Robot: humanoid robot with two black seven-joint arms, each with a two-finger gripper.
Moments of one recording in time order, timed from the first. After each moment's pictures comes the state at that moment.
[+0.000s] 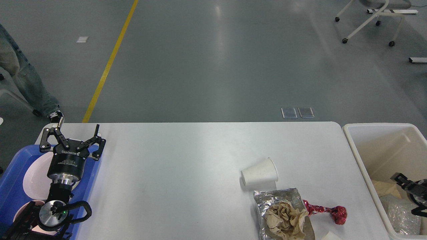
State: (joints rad) left arm -0.21 0.16 -1.48 -0.83 0.10 -0.60 -0.20; right arm 0.83 -0.57 -0.70 0.47 -0.18 0.05 -0.24
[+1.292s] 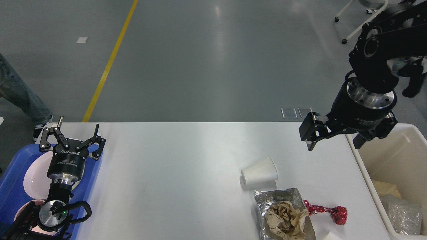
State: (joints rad) left arm -0.21 0.16 -1.48 -0.83 0.10 -0.60 -0.20; right arm 2.54 -0.19 -1.31 1.68 0.13 0.78 -0.25
